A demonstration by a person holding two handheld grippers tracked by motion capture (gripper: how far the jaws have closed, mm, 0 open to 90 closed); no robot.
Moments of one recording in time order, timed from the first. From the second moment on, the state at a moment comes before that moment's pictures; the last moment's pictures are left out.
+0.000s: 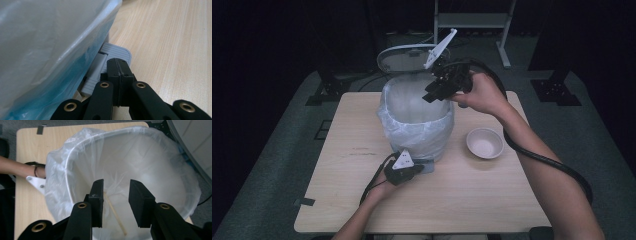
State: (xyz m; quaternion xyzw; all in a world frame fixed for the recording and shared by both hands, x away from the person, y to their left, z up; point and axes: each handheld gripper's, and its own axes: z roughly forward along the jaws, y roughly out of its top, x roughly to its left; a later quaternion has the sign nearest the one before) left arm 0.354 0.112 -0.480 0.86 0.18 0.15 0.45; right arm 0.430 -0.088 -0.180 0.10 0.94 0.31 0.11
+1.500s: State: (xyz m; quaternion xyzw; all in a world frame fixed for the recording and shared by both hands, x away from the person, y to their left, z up) left arm 0.354 0.112 -0.480 0.86 0.19 0.15 0.44; right arm 0.433 -0.224 -0.281 0.22 0.91 0.36 0.04
